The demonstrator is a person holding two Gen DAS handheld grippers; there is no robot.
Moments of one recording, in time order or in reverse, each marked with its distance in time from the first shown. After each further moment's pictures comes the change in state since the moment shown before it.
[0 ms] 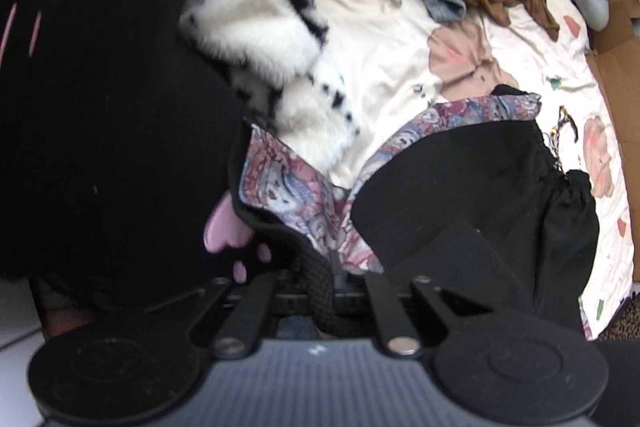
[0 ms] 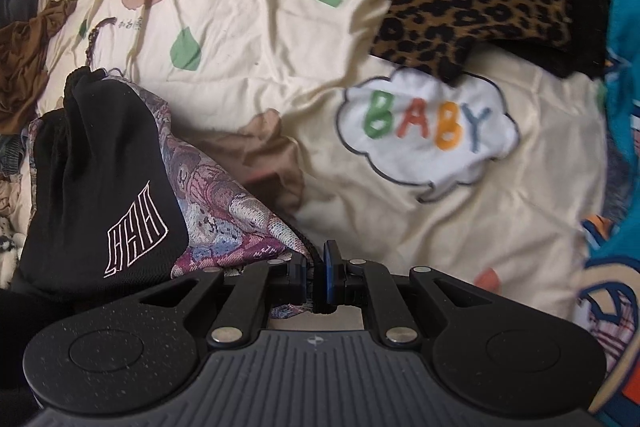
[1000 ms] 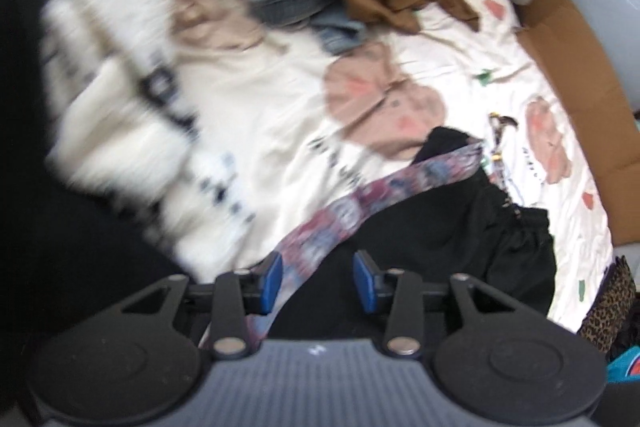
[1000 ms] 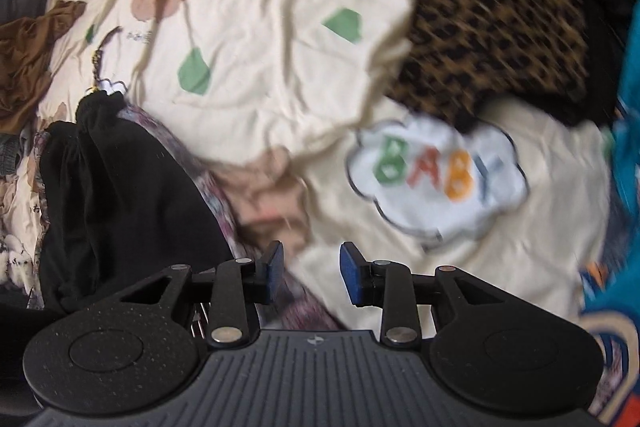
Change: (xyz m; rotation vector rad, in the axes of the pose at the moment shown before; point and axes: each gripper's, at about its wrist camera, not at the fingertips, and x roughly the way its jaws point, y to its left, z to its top) left arm 0.009 -0.086 0.058 0.259 -0.087 -0.117; right arm 0.020 0.024 0.038 -0.091 -0.079 0.005
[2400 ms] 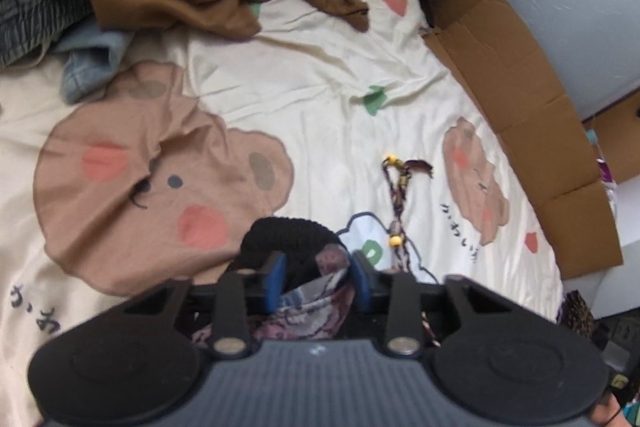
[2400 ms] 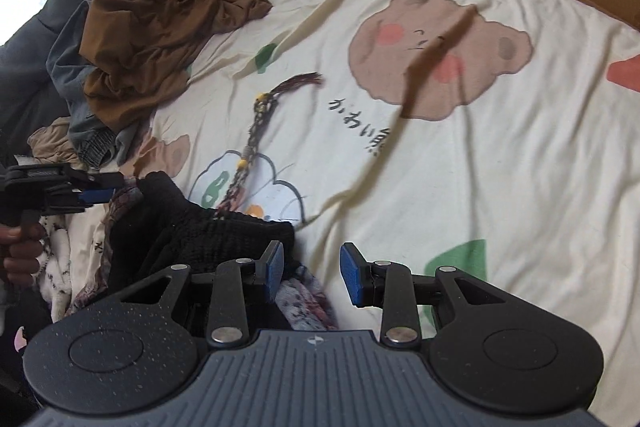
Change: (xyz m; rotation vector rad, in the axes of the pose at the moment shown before) left arm 0.182 -0.133 0.080 0.067 -0.091 -0.289; right arm 0.153 0.201 0.150 -0.426 -0.186 0.356
